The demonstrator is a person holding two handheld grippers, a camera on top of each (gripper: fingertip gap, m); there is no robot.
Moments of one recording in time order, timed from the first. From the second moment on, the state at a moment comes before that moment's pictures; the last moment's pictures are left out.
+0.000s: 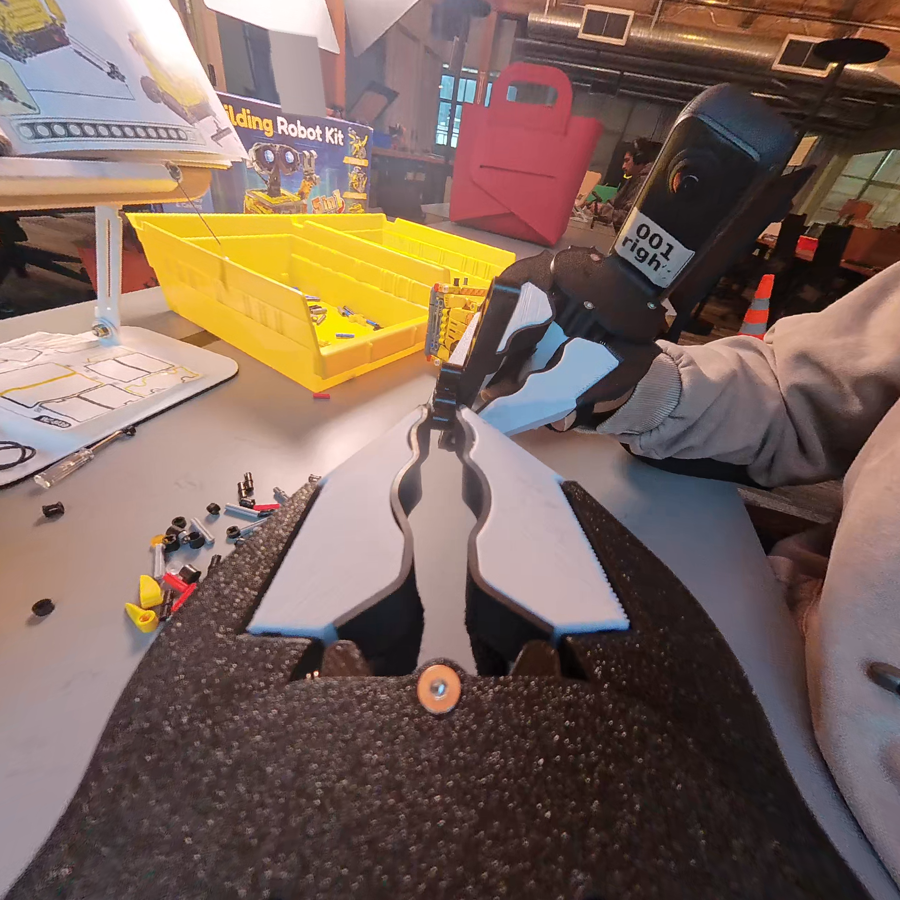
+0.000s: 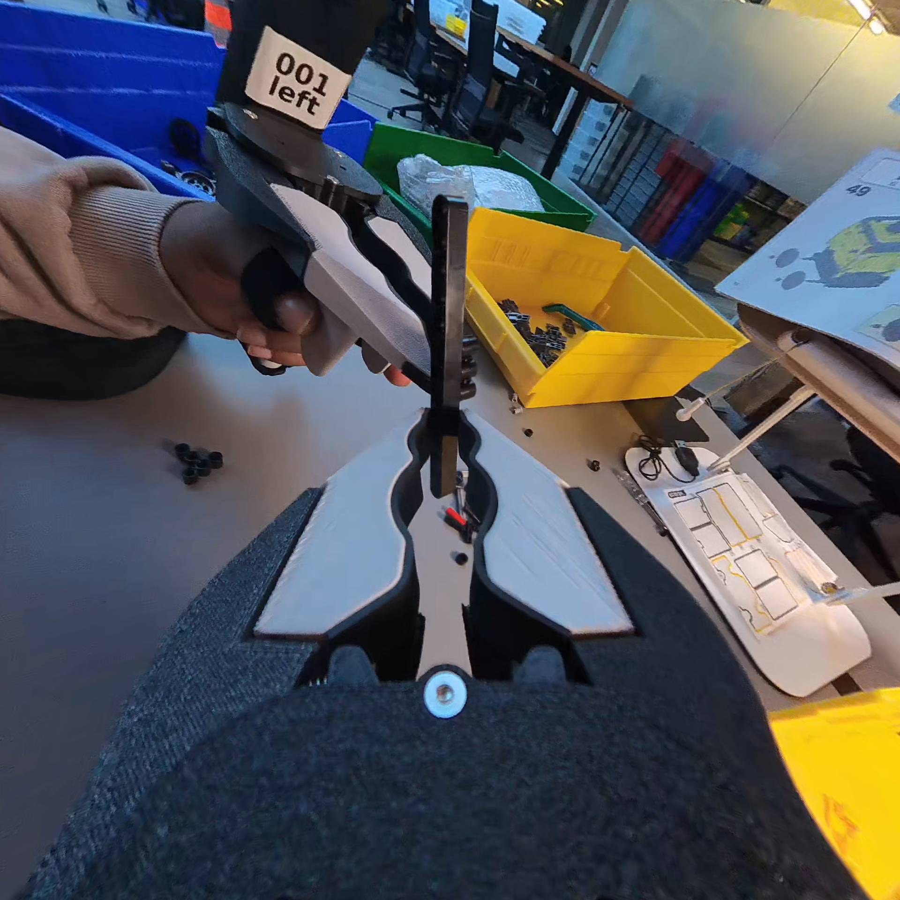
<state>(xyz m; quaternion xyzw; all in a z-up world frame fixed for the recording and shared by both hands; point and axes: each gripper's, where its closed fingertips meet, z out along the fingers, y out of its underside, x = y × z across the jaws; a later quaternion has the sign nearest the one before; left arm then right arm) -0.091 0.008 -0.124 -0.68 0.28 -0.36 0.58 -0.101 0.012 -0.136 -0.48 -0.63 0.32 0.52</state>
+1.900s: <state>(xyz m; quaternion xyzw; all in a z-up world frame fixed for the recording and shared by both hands) -0.097 0.024 -0.159 -0.74 0.17 -0.43 0.48 -0.102 0.029 -0.159 -0.48 -0.66 0.13 0.57</state>
